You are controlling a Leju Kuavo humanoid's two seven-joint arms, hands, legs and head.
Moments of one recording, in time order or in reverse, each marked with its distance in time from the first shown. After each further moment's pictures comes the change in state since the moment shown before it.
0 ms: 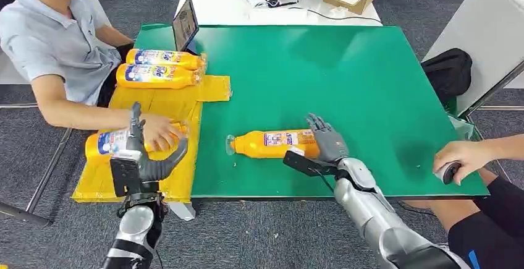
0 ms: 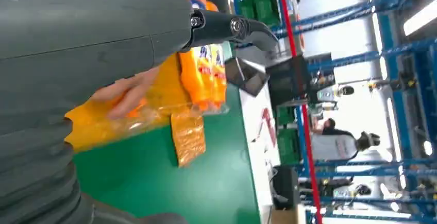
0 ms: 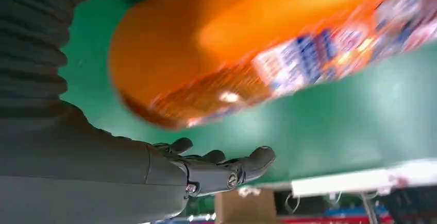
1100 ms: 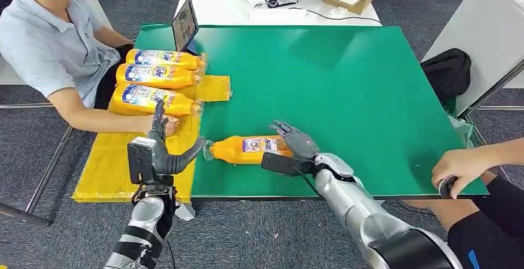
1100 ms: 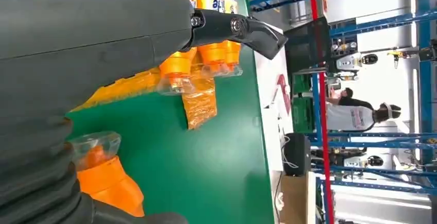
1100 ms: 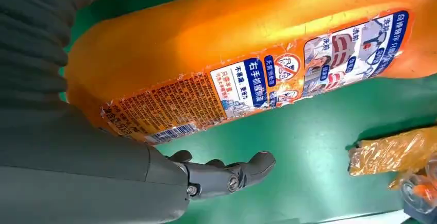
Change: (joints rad) left arm -0.084 -0.014 -0.027 0.144 0.084 -0.091 0.016; right arm -0.094 0.091 0.060 0.112 -0.090 0.254 -0.133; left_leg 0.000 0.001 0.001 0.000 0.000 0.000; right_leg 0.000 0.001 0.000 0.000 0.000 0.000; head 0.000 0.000
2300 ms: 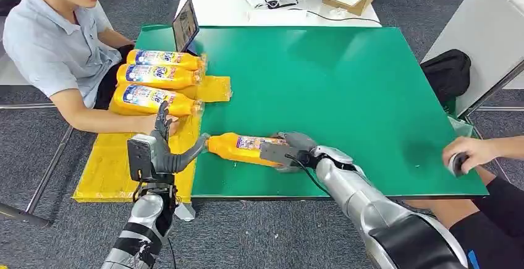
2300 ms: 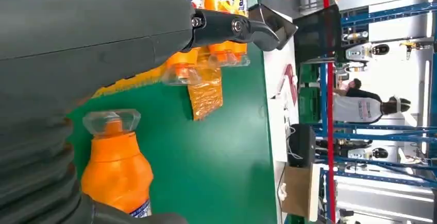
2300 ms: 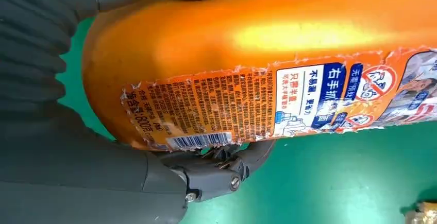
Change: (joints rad) left arm -0.026 0.010 0.001 0.052 0.054 -0.048 0.000; right arm -0.080 -0.011 0.082 0.066 -0.052 0.201 0.172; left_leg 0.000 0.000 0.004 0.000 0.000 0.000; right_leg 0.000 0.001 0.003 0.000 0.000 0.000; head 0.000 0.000
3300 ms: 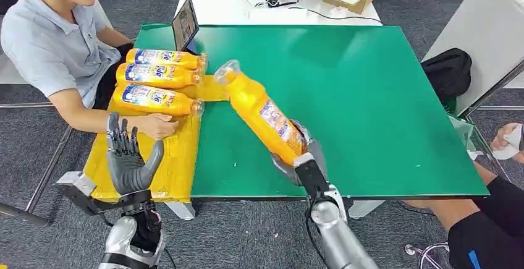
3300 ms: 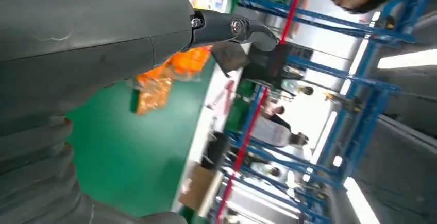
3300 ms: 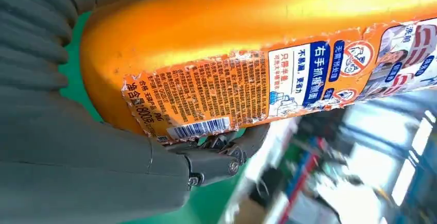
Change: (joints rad) left arm 0.212 -0.023 0.084 -0.340 0.316 -0.091 -0.135; right arm 0.523 0.086 -0.242 -0.705 -0.526 -0.436 -0.338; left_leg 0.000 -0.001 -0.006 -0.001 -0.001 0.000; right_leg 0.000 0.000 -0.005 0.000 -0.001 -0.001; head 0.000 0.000
